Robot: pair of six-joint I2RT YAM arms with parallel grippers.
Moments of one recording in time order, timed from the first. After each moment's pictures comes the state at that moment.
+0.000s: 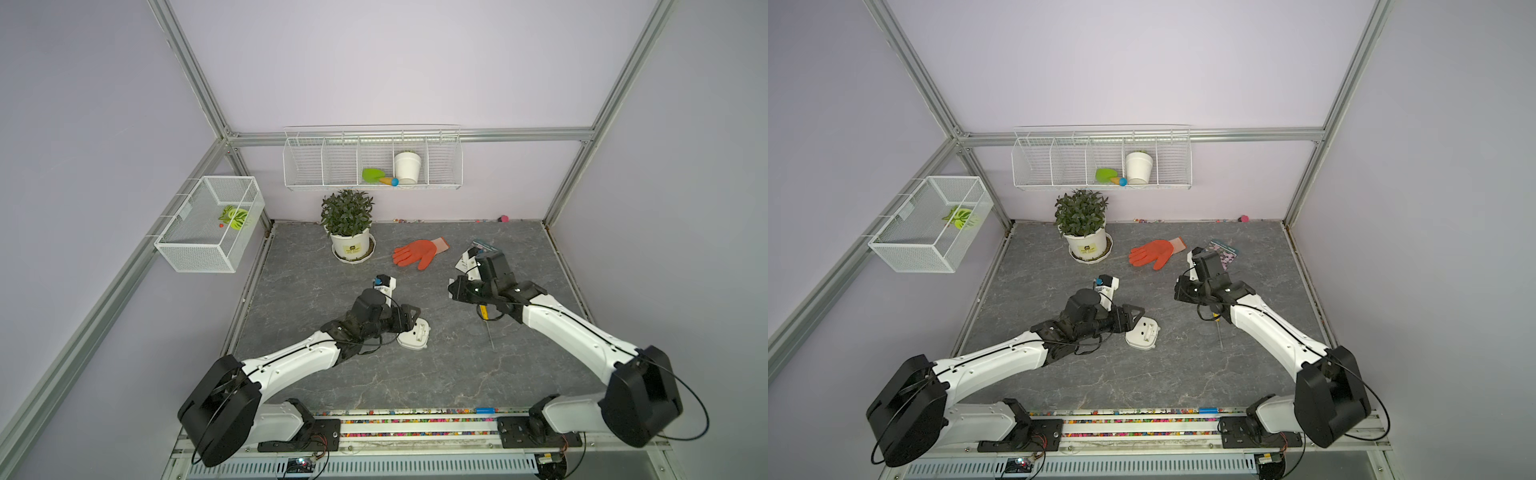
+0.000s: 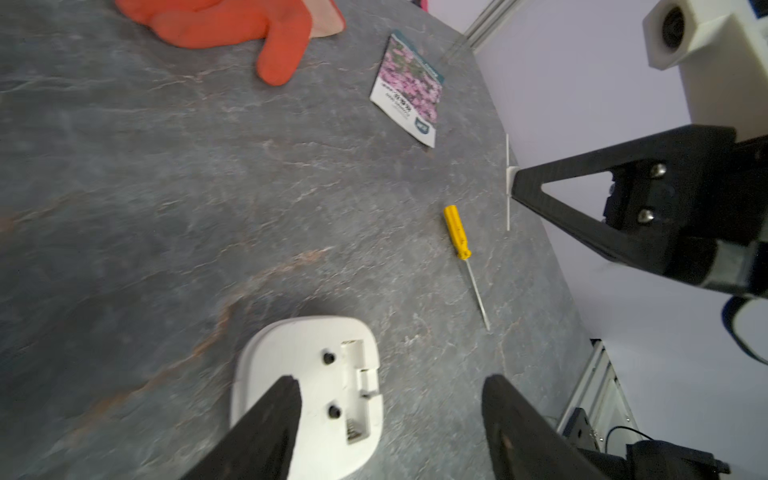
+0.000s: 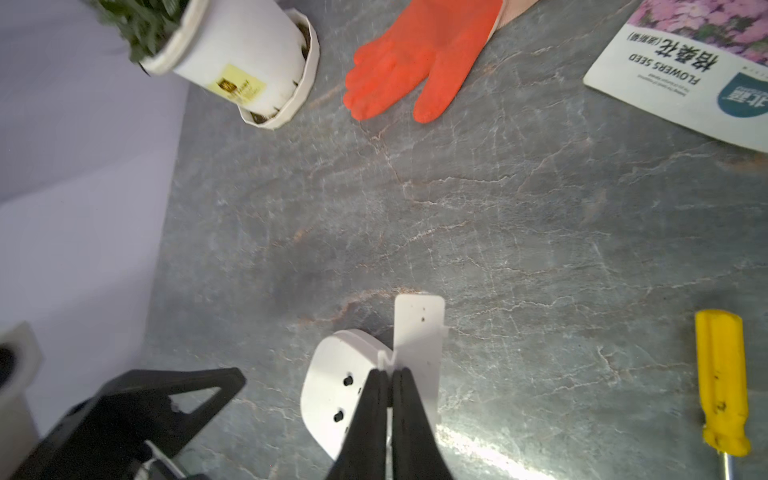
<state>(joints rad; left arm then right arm) -0.82 1.33 0.69 0.15 0.15 -0.68 0.46 1.34 0.97 -0.37 -0.21 0.63</state>
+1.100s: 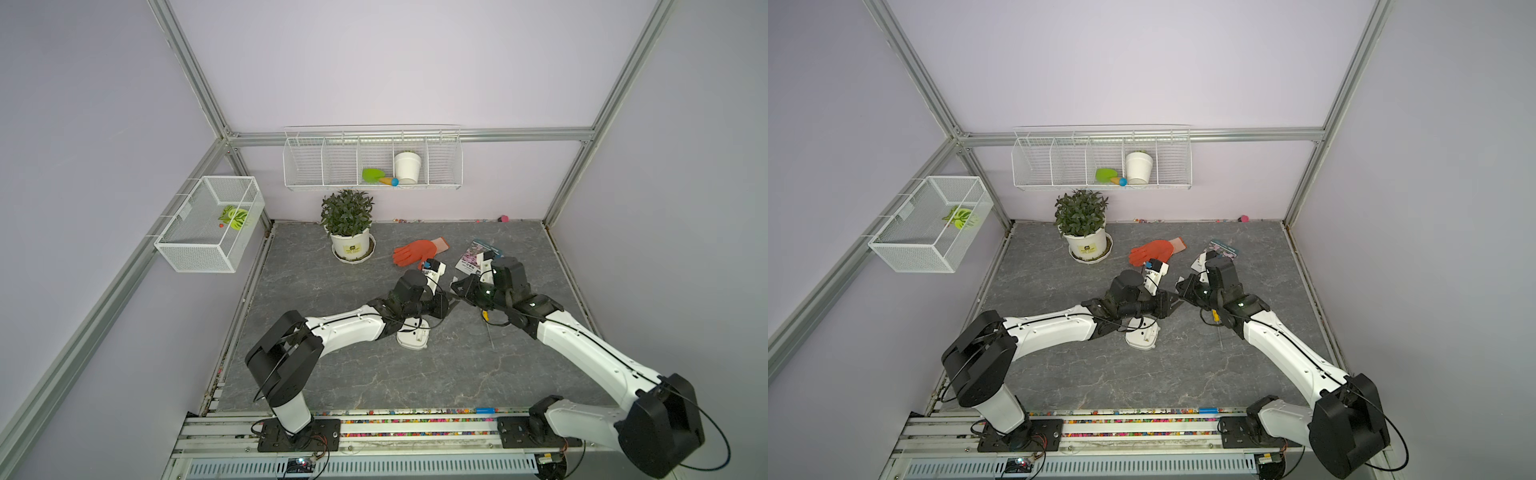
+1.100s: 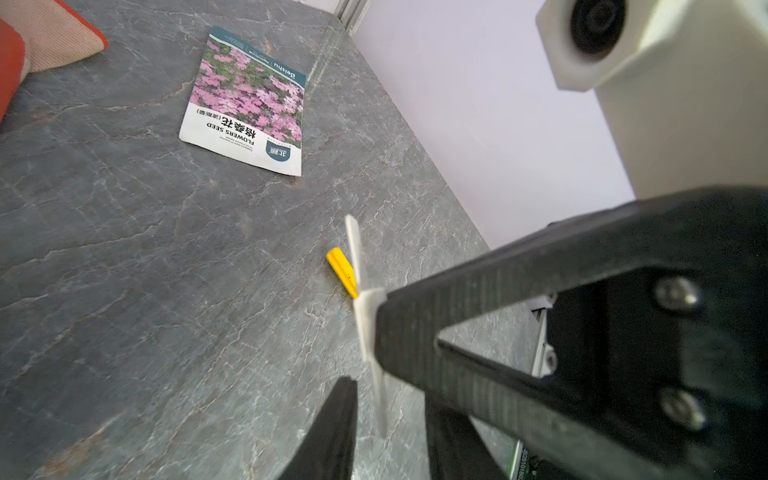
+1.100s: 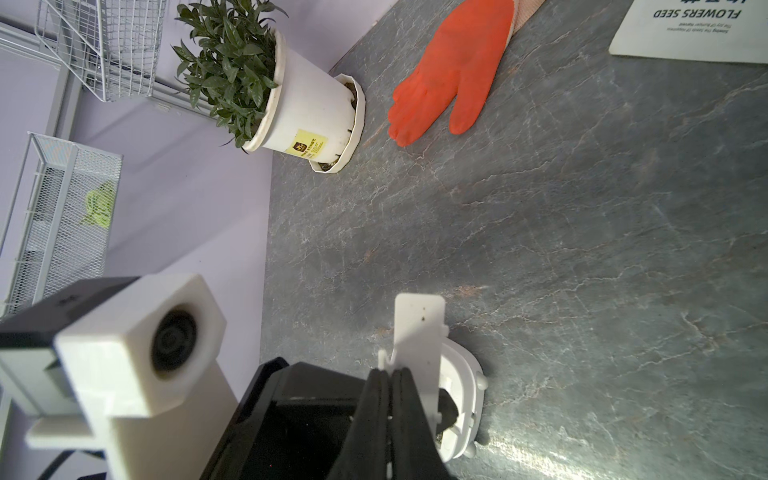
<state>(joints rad) -0.92 1.71 1.04 0.28 0.29 -0.58 0.44 1.22 0.87 -0.26 -0.28 0.85</state>
